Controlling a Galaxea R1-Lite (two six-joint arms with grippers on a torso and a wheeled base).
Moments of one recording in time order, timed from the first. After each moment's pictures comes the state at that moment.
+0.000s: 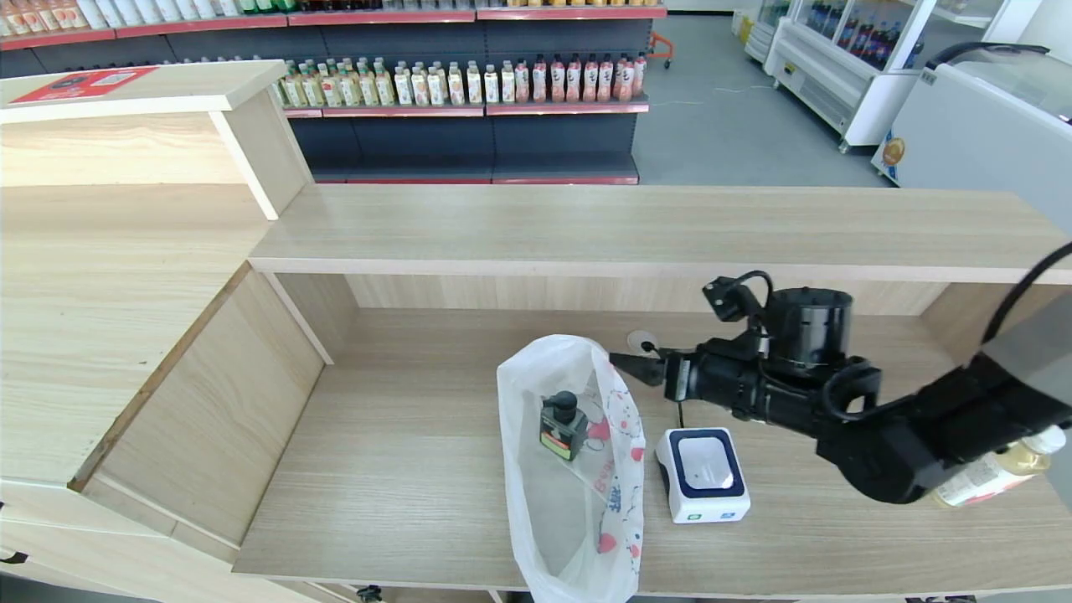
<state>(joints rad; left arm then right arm) 0.00 0.00 0.00 0.00 0.00 0.00 0.39 1.98 -0.80 -0.96 0.31 0.23</state>
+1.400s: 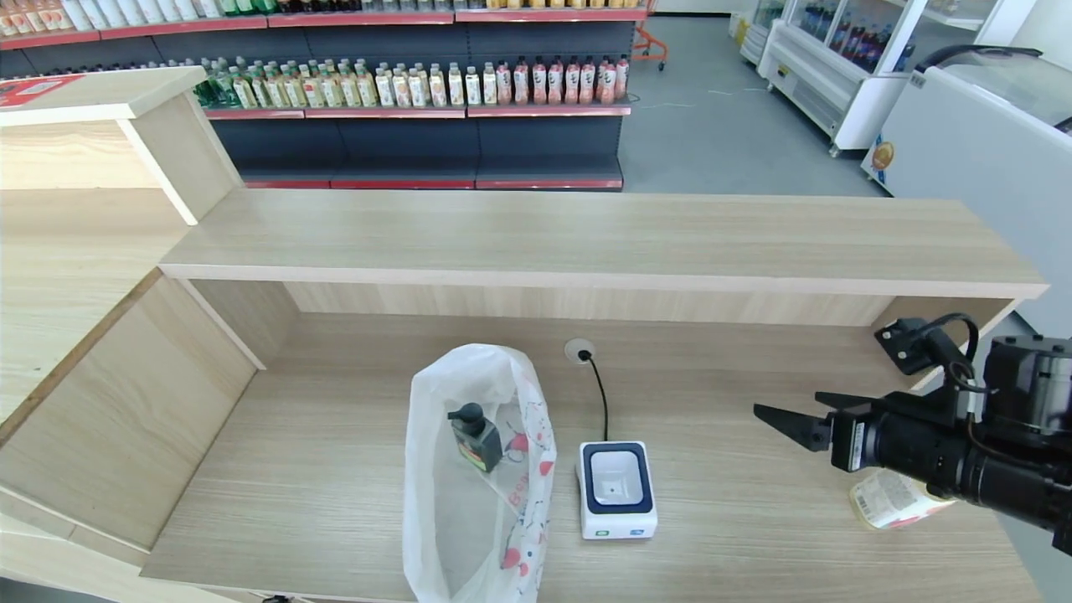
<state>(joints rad) 0.00 0.00 0.00 0.00 0.00 0.00 0.12 1.61 -0.37 -0.89 0.30 0.01</state>
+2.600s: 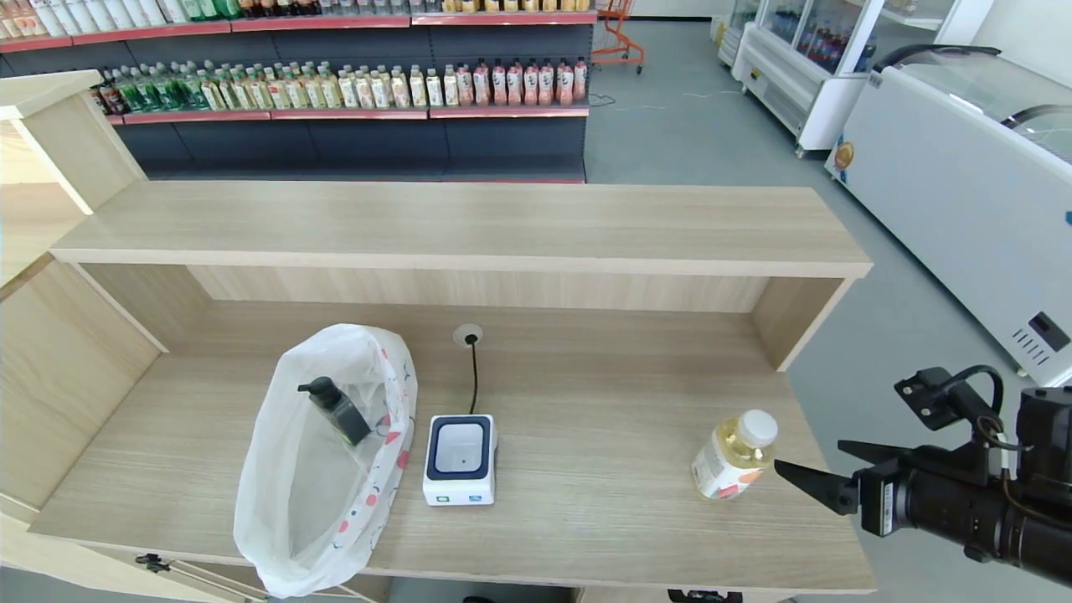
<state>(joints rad) 0.00 0.00 0.00 0.00 0.00 -0.01 0.11 1.54 -0.22 -0.89 0.31 -0.03</state>
